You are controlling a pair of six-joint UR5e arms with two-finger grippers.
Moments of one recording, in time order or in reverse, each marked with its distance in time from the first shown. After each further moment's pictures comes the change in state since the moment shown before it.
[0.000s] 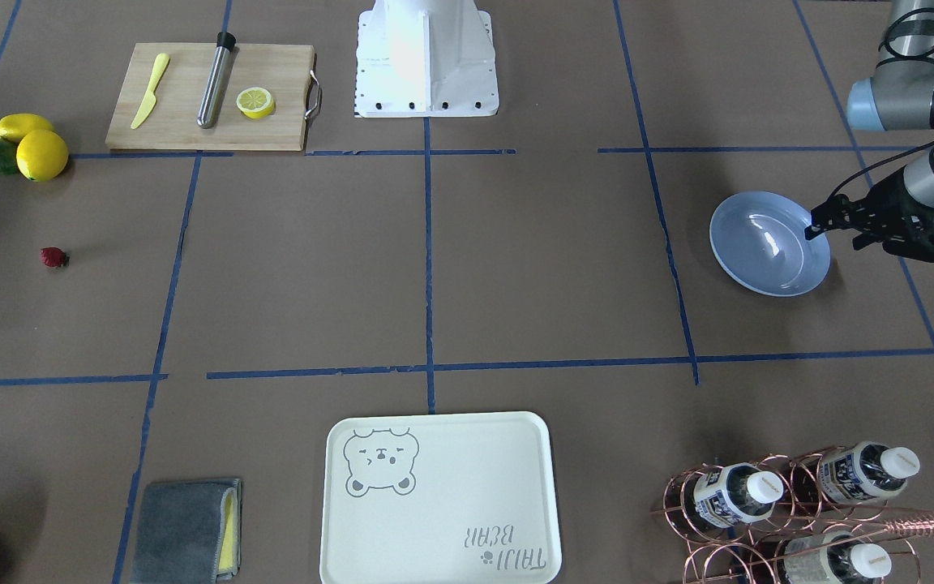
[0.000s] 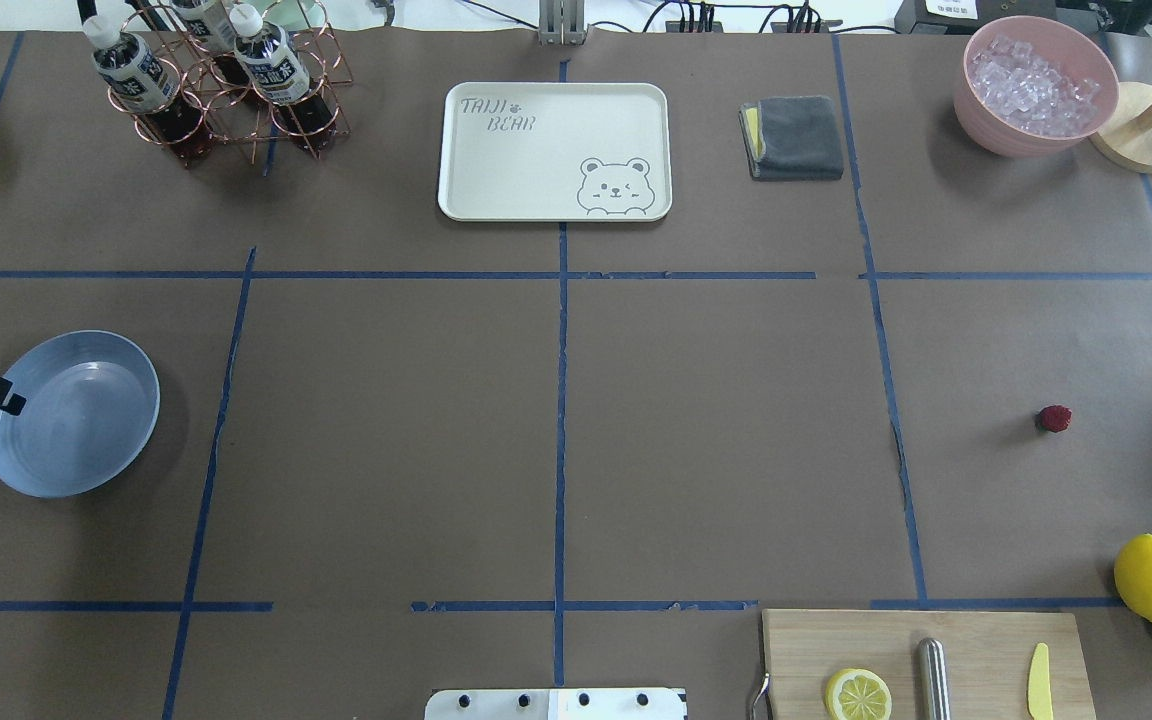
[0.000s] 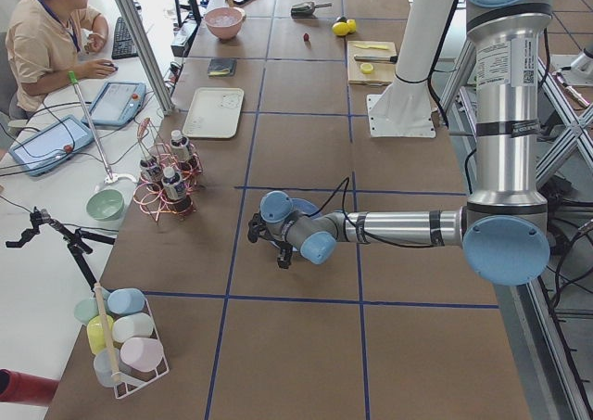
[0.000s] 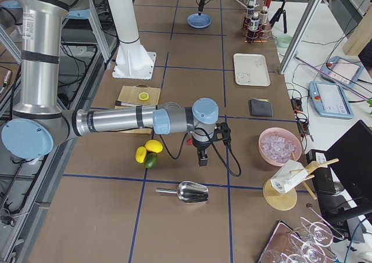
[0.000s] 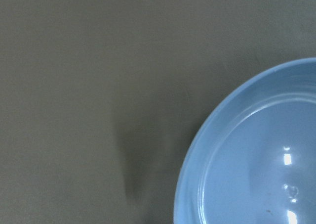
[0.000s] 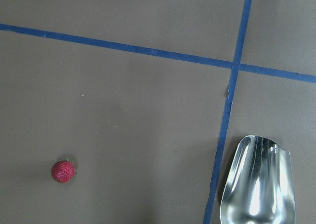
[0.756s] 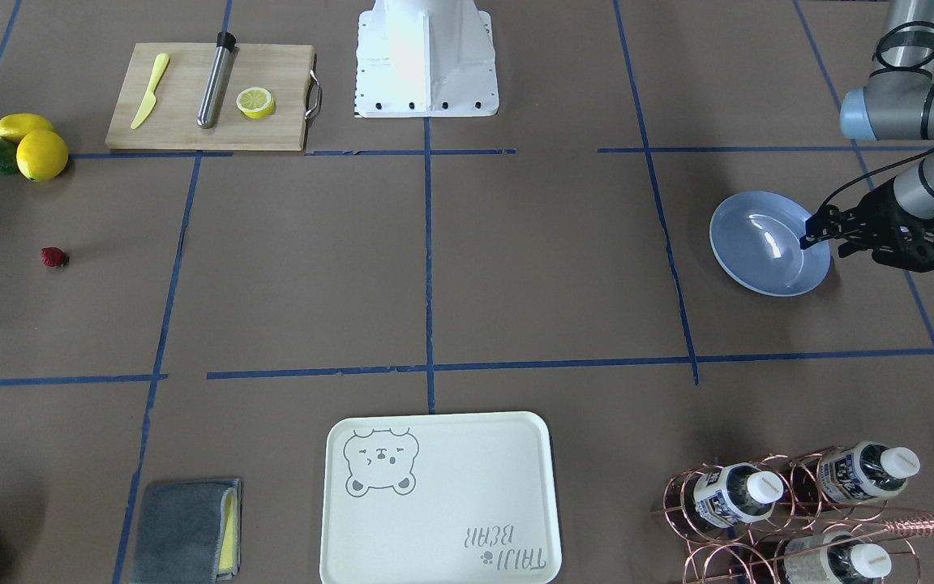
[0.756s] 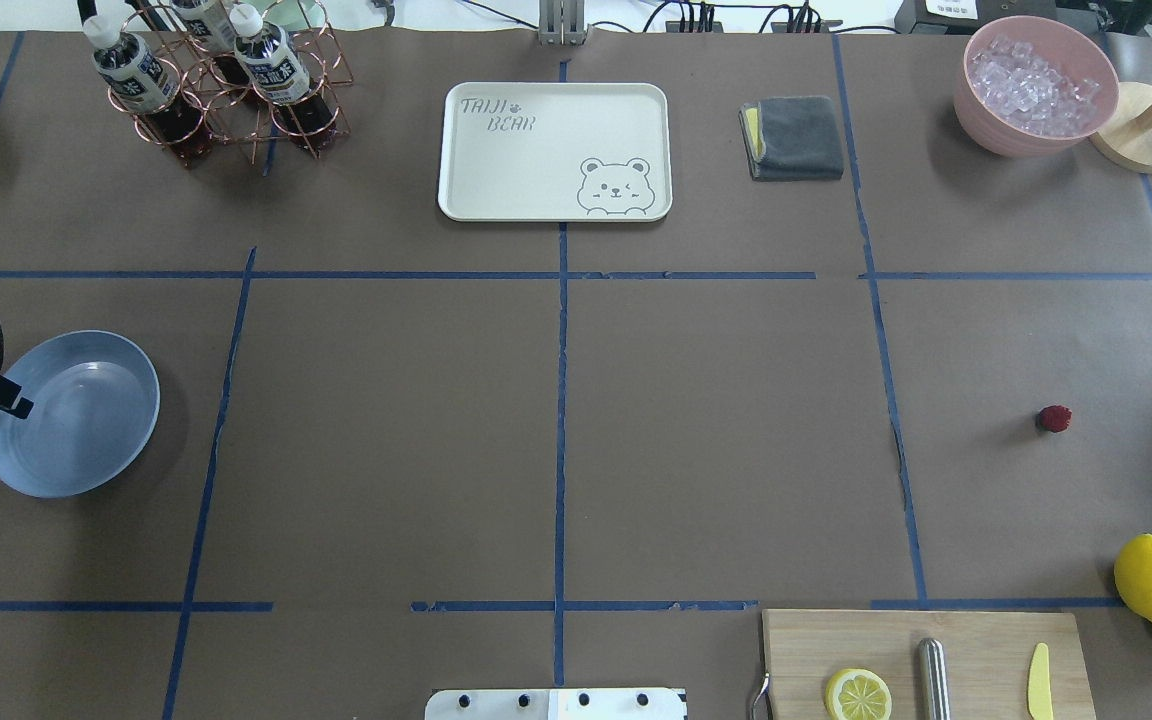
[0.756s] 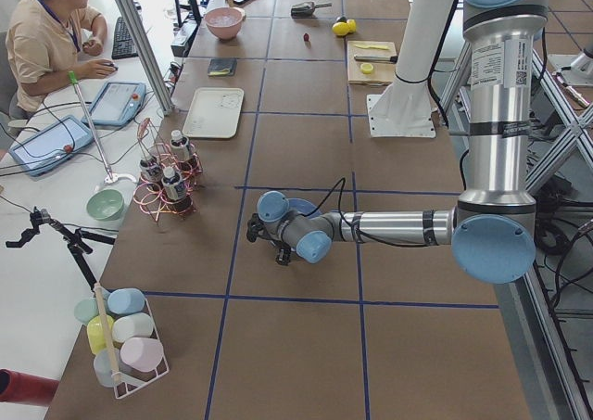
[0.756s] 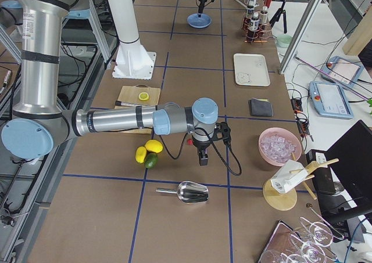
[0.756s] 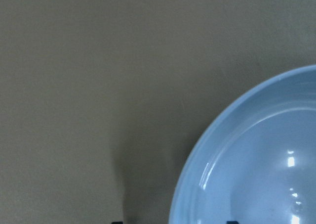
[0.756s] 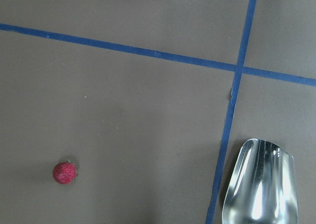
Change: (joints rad) left arm 0.019 -0.011 0.017 0.000 0.002 0.001; right arm -0.004 -0.003 -0.001 0.016 0.002 0.006
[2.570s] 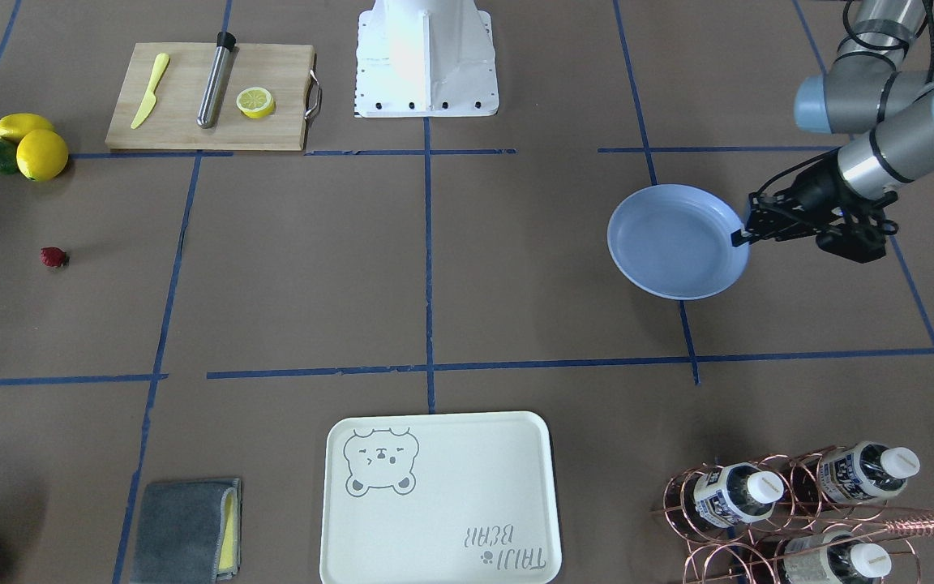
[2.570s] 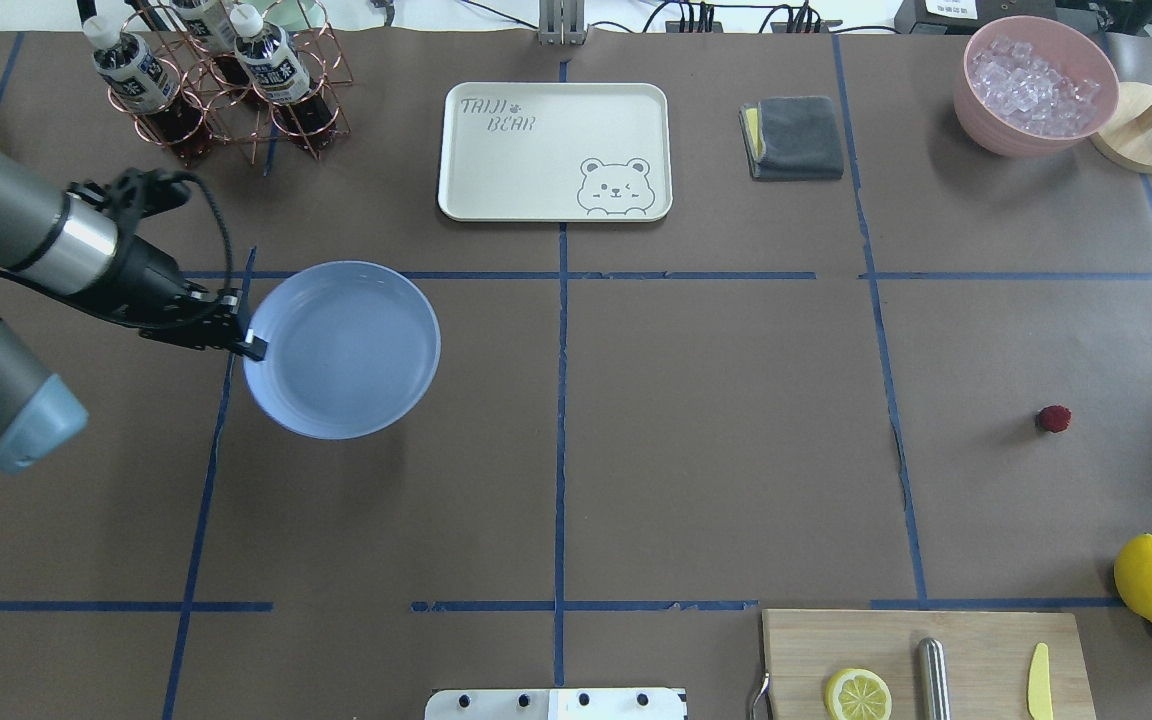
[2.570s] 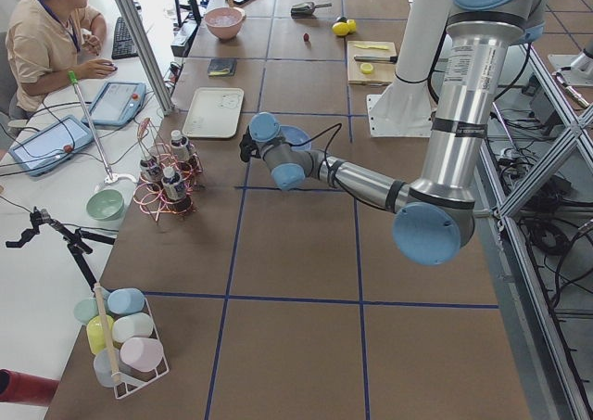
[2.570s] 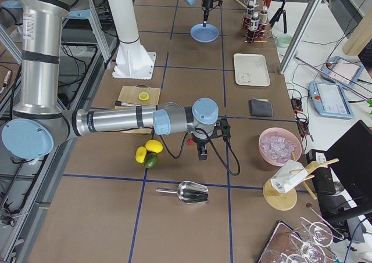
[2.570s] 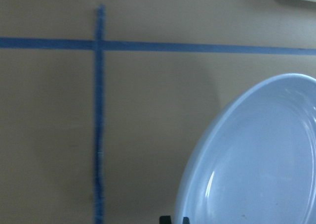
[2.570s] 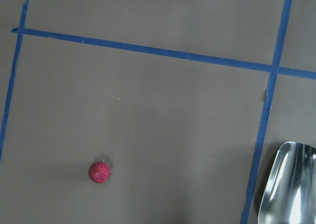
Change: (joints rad) left arm 0.210 -0.353 -0.177 -0.034 -0.052 -0.681; right arm -0.003 0.002 0.001 0.011 0.097 0.015
